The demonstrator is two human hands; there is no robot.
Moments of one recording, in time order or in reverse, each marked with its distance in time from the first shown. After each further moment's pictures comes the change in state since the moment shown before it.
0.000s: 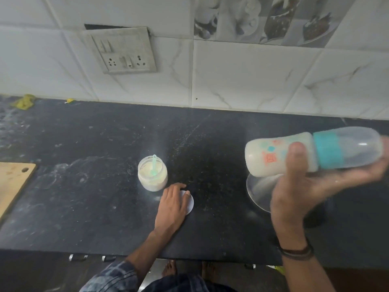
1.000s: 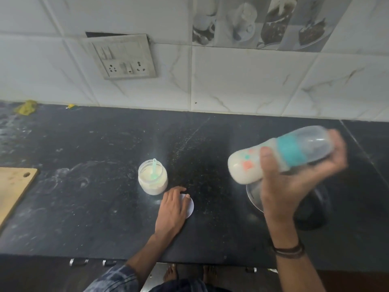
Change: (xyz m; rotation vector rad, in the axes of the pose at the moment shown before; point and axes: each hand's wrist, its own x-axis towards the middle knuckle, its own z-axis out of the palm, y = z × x) left_hand 0.000 0.001 0.000 0.008 0.005 -0.007; right_hand -0.004 0.003 0.005 -0.048 -0.123 0.023
